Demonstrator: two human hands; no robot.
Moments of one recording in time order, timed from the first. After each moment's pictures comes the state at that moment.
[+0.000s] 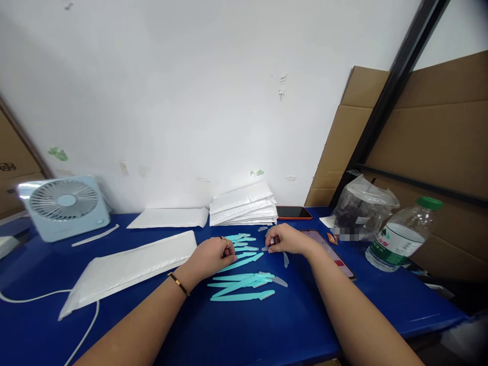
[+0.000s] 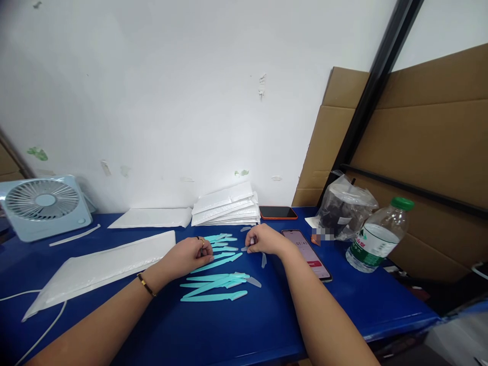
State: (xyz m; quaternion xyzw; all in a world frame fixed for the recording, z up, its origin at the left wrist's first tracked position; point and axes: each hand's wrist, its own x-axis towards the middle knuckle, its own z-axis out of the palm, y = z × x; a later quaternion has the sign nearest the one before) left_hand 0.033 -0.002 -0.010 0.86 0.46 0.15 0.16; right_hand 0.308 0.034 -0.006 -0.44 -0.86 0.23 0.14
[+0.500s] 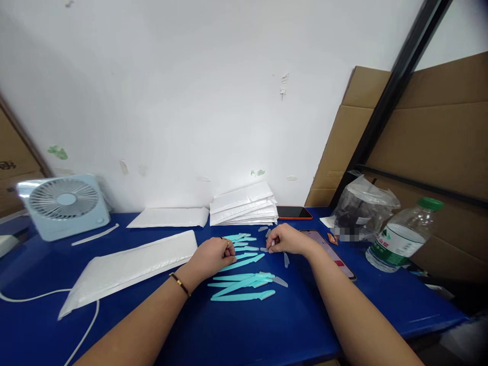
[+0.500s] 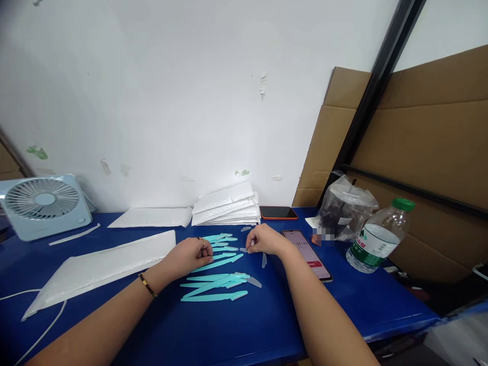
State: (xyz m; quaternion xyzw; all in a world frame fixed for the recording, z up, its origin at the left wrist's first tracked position) left_hand 0.035 -0.001 -0.013 0.85 0.48 0.13 0.18; right_hand 0.306 0.034 -0.005 -0.44 -0.85 0.25 0.11
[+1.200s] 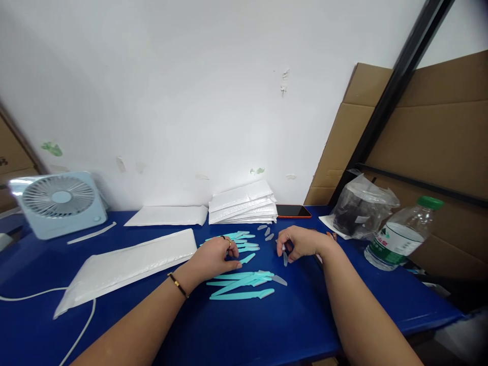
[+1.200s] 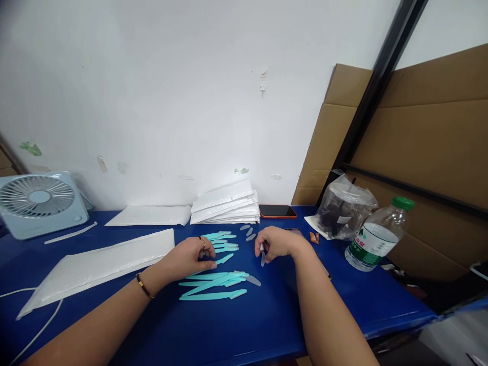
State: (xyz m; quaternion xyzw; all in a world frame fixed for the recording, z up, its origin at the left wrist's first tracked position) left_hand 0.037 -0.009 -0.008 0.87 0.44 0.15 0.19; right_hand 0.330 0.021 0.019 -0.43 -0.86 0.27 0.01
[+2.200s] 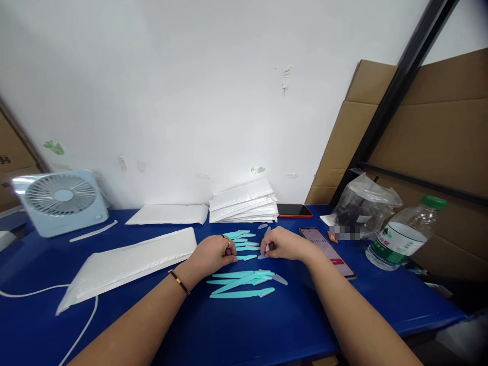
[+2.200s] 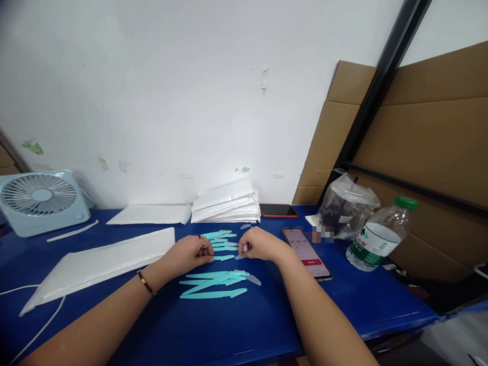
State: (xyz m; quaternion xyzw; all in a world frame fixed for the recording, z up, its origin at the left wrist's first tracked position) left_hand 0.036 -0.002 -0.011 0.87 0.44 0.12 0.17; right_hand 0.285 0.013 0.004 -0.40 -0.89 0.22 0.08
